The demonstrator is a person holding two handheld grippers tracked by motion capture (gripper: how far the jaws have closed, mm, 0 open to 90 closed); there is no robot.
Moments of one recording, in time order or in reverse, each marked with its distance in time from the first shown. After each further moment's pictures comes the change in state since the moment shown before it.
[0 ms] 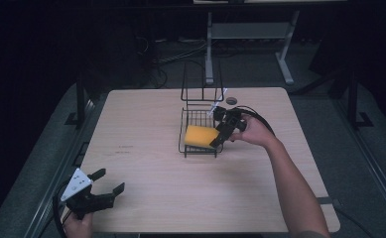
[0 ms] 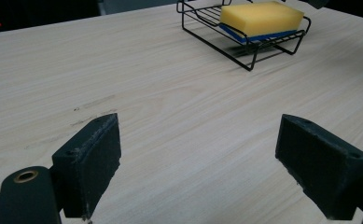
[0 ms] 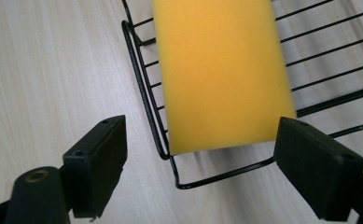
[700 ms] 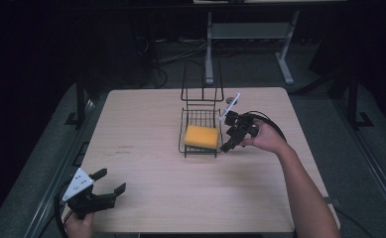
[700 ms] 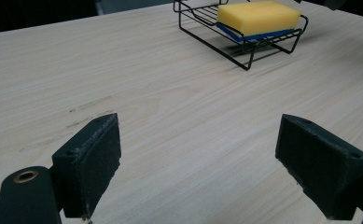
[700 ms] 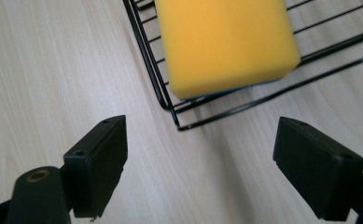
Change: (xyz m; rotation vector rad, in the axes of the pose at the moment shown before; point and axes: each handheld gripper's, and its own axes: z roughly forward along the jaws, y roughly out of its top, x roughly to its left) left arm -0.002 0.001 0.002 0.004 -0.007 0.006; right arm 0.003 -0.035 -0.011 0.001 -0.022 0.050
